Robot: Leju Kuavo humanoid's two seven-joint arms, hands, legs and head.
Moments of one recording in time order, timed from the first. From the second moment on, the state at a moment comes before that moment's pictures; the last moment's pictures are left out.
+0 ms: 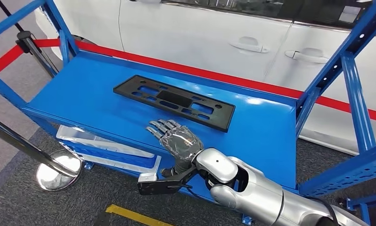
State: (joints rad) left arm -0.09 0.04 -0.54 -0.23 0.47 0.39 -0.21; right arm -0.70 -0.09 1.06 -1.56 0.68 -0.04 0.43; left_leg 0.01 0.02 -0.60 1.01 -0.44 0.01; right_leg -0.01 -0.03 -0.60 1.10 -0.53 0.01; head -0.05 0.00
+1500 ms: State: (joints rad) left arm -0.09 0.04 -0.54 -0.23 0.50 0.43 -0.21; right arm -0.68 -0.09 1.07 -1.53 0.72 0.01 0.49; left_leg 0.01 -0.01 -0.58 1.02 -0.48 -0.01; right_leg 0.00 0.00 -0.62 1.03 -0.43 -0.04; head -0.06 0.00
